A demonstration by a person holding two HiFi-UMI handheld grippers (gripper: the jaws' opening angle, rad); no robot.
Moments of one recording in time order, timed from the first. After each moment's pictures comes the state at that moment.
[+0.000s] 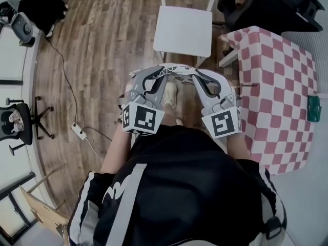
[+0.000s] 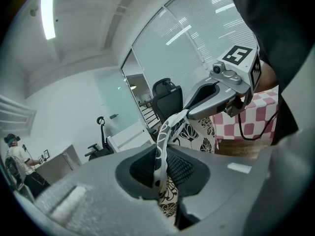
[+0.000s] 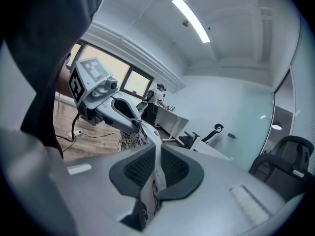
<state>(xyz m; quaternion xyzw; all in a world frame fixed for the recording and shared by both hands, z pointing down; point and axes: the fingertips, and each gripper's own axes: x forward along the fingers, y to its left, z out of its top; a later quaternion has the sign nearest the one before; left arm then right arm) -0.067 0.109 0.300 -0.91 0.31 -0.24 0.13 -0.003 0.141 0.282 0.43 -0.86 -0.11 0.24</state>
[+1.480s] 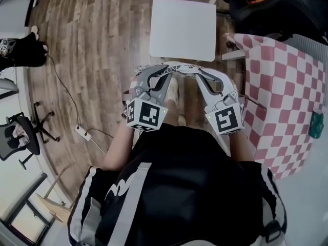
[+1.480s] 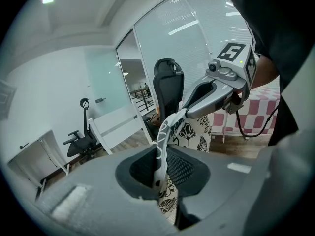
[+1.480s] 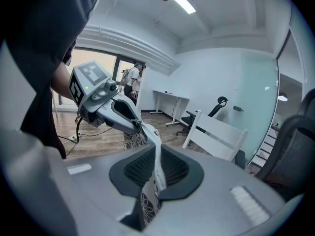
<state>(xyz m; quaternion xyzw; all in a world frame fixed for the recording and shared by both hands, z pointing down) -0.028 -0.049 0.397 -0.93 0.24 -0.28 0.06 0.031 -0.020 0.370 0.42 -0.87 -0.01 0.28</state>
